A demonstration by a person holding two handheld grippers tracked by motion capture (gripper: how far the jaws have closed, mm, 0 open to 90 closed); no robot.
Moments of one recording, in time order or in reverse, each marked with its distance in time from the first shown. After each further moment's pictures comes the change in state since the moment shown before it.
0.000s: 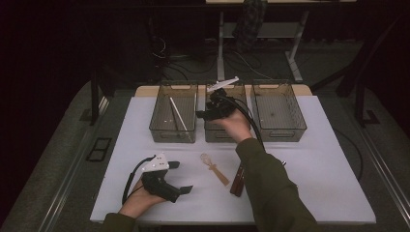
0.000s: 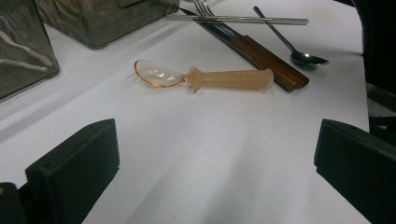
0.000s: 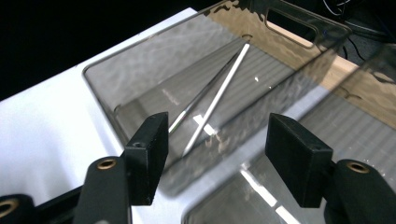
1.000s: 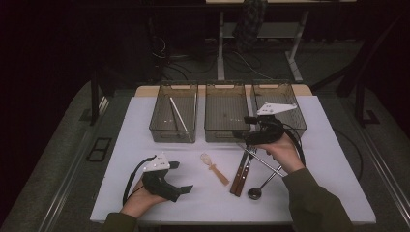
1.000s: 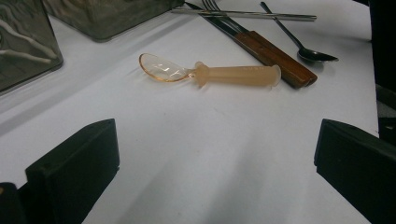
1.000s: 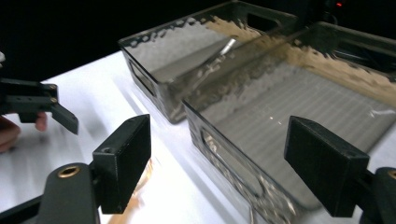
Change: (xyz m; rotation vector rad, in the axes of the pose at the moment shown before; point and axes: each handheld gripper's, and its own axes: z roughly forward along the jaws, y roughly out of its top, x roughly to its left) left arm 0.001 -0.002 0.002 0.011 0.017 -0.015; right arm -0.014 -0.097 -0.102 -0.164 0.007 0.015
